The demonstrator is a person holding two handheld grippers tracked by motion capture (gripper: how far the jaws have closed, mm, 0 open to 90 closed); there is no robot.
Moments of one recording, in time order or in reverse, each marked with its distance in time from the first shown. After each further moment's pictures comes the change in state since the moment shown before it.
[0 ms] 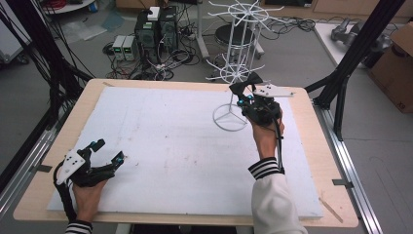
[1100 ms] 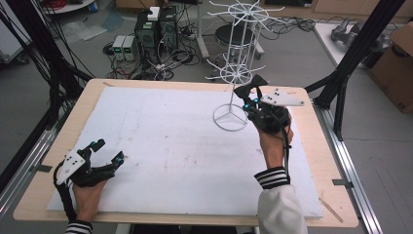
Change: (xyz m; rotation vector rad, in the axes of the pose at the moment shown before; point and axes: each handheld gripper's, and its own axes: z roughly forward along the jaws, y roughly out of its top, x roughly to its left) left arm 0.000 0.000 0.000 0.000 0.000 0.001; right arm 0.011 0.002 -0.036 -0.042 -0.024 -0.063
